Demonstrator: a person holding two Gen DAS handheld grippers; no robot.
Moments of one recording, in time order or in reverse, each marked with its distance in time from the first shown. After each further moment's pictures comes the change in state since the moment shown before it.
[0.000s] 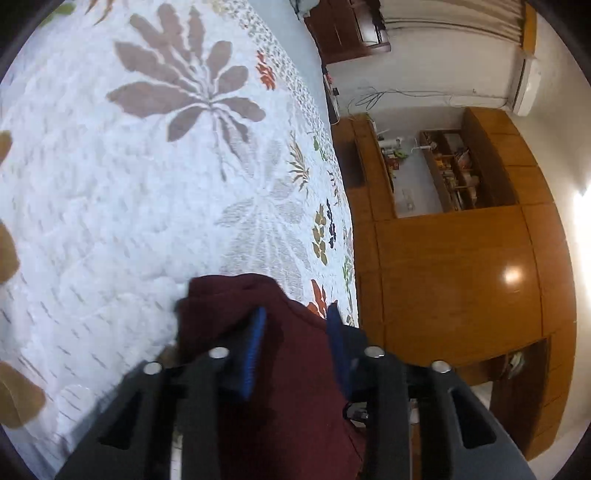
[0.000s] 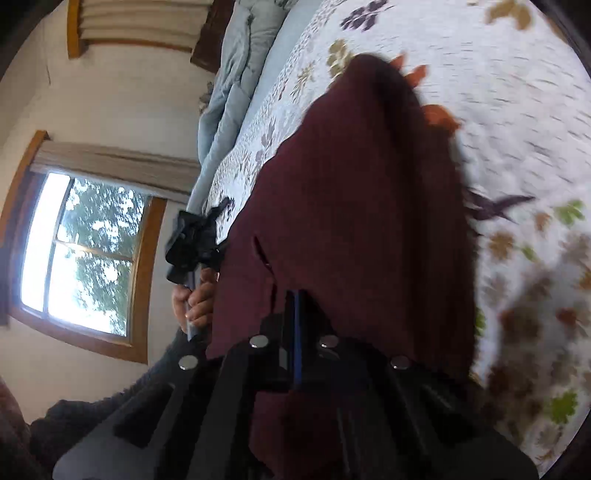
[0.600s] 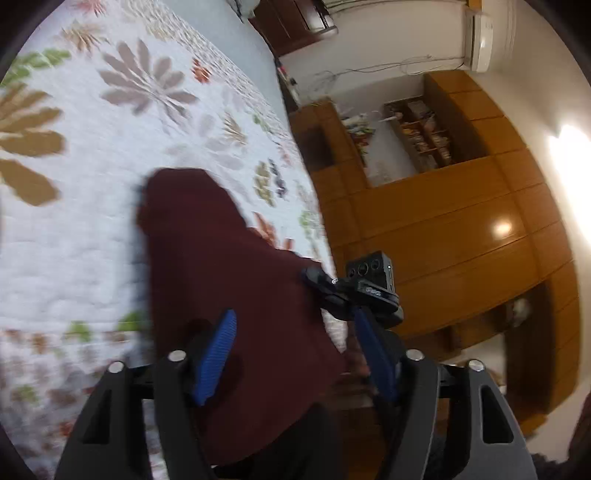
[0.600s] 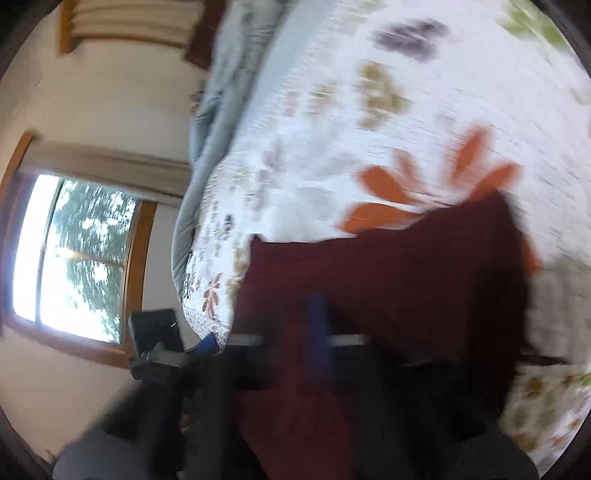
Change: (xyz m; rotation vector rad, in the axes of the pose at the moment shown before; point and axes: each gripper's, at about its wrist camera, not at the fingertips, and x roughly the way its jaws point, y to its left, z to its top) left arm -0.058 -0.067 -0.097 0.202 -0.001 0.014; right arm 0.027 0.022 0.076 0.065 0.039 -0.008
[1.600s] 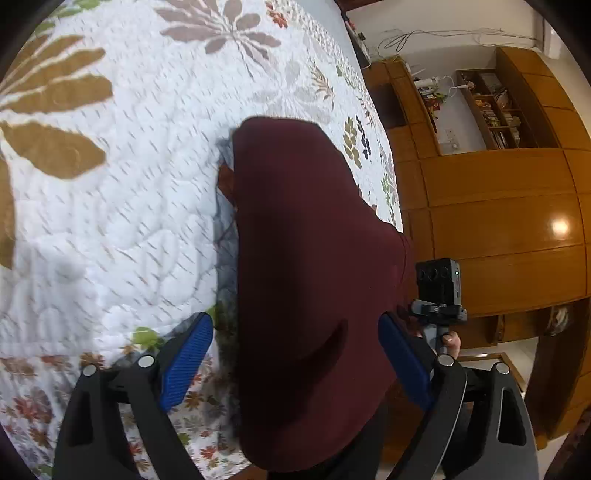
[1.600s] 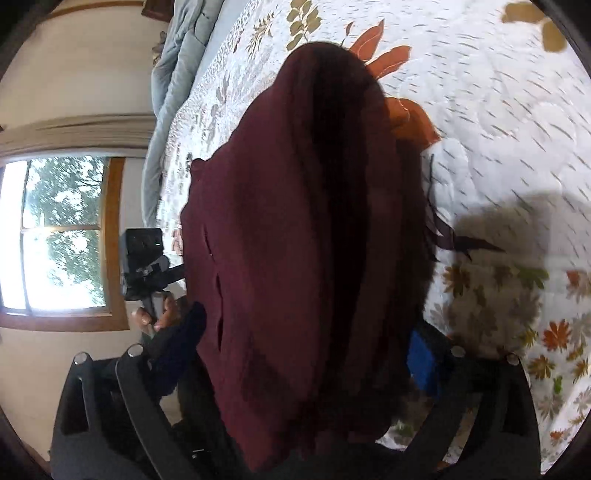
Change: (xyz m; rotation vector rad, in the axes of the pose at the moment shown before) left arm 0.029 0.046 0.010 -0.124 0.232 0.194; right arm 0.007 -0.019 -0.028 -0.004 0.247 -0.166
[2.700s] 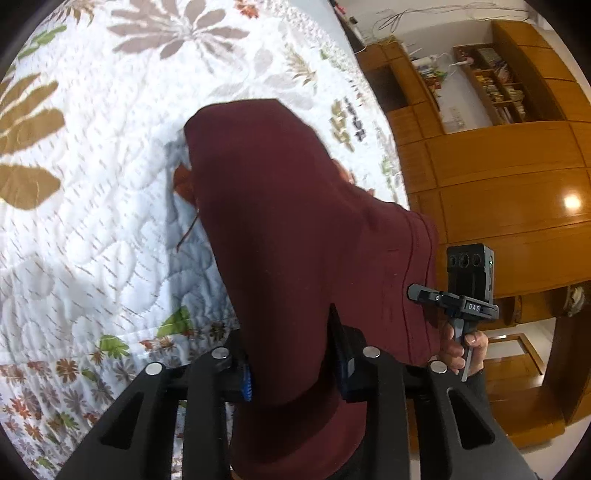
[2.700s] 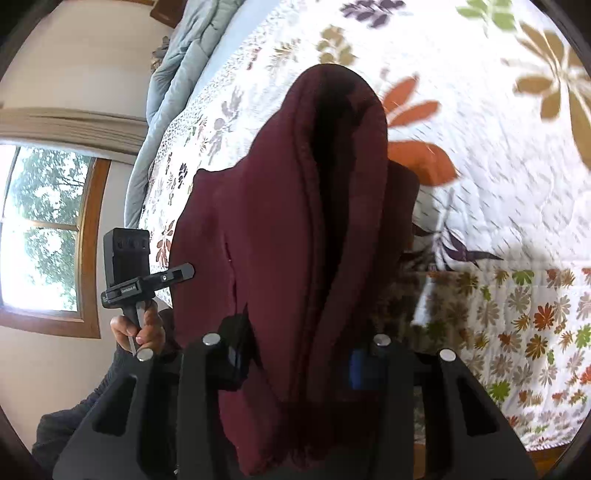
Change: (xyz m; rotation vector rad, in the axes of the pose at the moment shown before) left arm -0.002 -0.034 -0.005 0.073 0.029 0.061; right arm -0.024 0.043 -0.021 -0.067 -0.107 -0.115
